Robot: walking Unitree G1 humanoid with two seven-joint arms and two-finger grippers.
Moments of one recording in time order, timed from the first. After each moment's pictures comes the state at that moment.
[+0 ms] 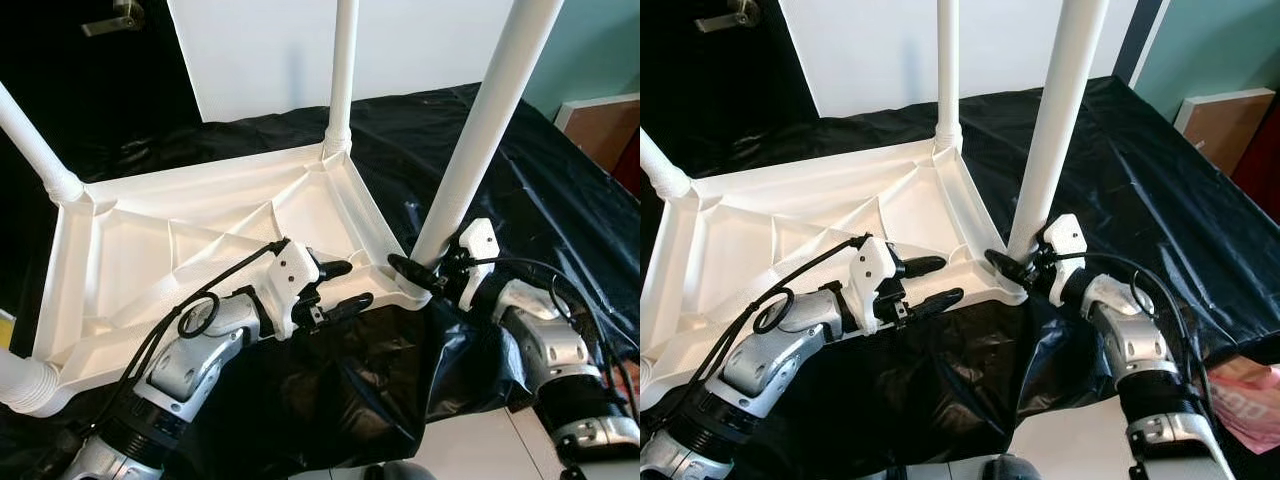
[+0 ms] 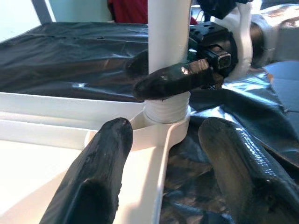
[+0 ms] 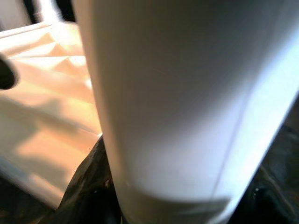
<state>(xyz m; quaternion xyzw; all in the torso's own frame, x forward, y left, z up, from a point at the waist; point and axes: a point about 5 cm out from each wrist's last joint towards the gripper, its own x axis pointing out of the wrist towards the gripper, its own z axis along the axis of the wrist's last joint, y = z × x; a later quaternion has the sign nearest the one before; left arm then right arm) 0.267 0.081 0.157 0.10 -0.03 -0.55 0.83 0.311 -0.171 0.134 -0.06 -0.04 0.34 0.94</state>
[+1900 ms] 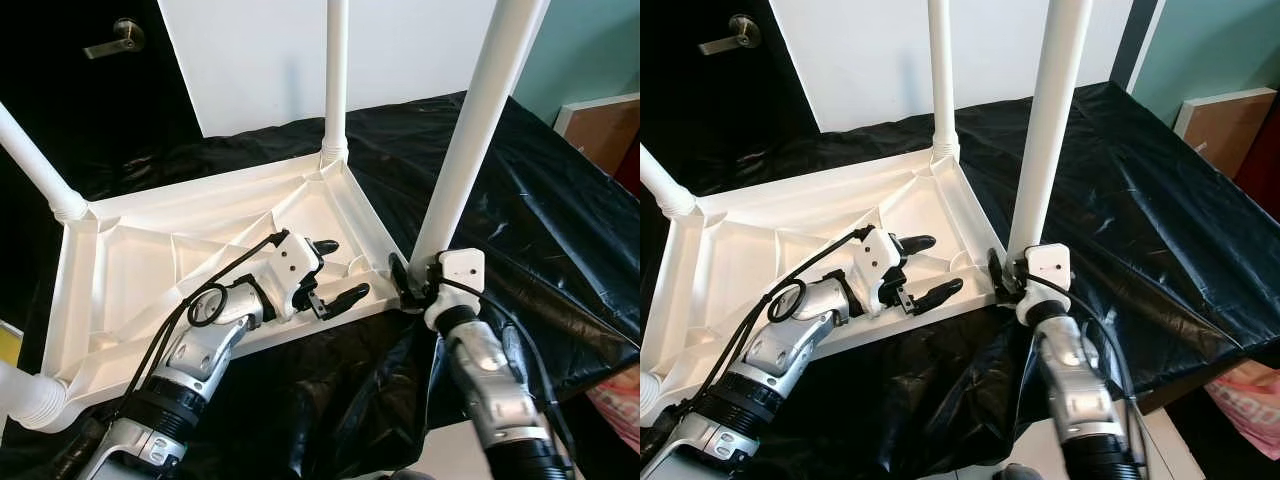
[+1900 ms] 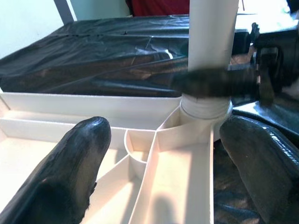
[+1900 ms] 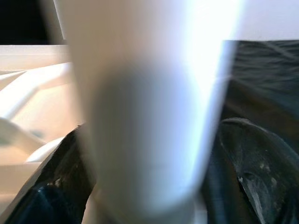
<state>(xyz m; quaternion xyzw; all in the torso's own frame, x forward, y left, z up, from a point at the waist) 0.294 0.083 0.149 0.13 -0.04 -0.51 0.85 0.283 -0.155 0.125 -0.03 -0.06 0.12 0.99</state>
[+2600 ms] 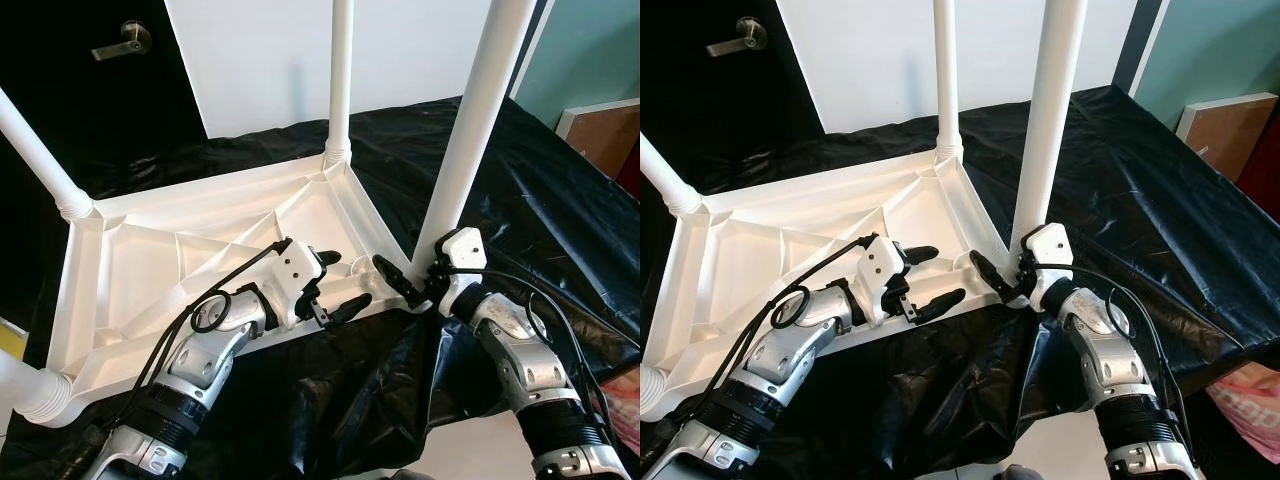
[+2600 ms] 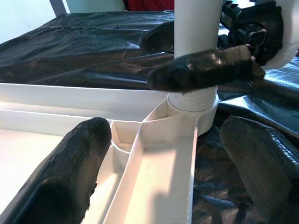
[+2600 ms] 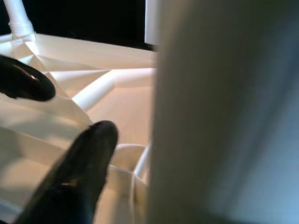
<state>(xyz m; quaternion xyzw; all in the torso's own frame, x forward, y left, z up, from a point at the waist) 0.286 0.081 0.143 0.12 -0.02 -0.52 0.85 0.303 -0.157 0.136 -0.08 -0.06 0.32 0.94</state>
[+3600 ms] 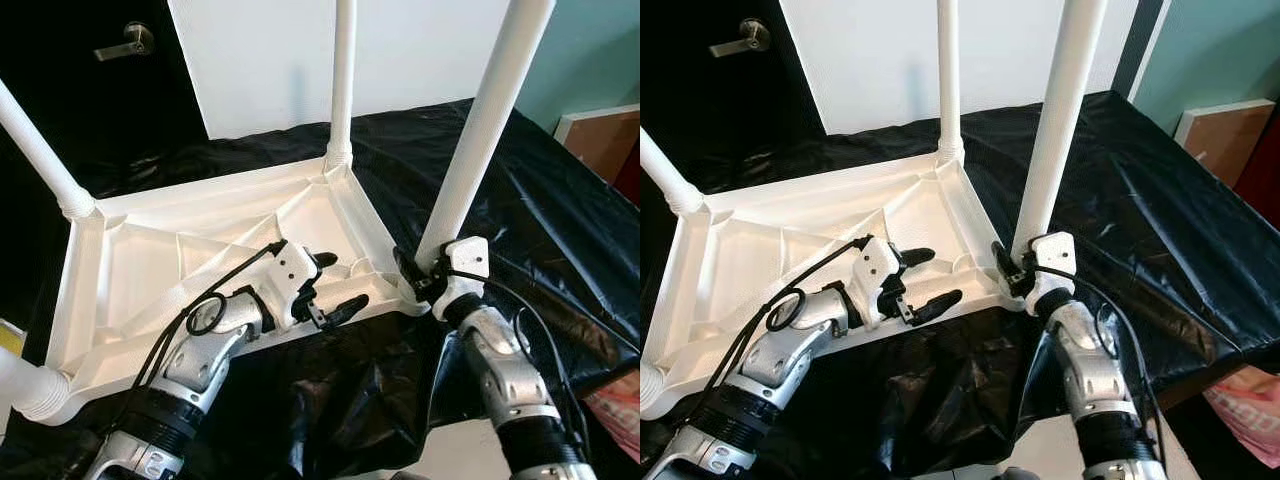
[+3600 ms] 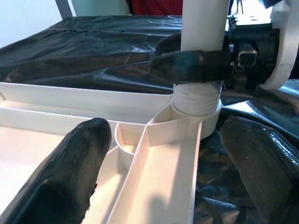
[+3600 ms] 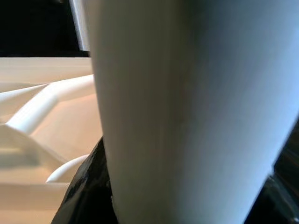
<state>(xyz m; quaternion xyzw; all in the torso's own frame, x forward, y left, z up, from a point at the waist) 0.287 0.083 0.146 0.11 -0.02 -0.51 0.85 0.295 -0.146 0.125 -0.01 -0.07 0.11 0.99</state>
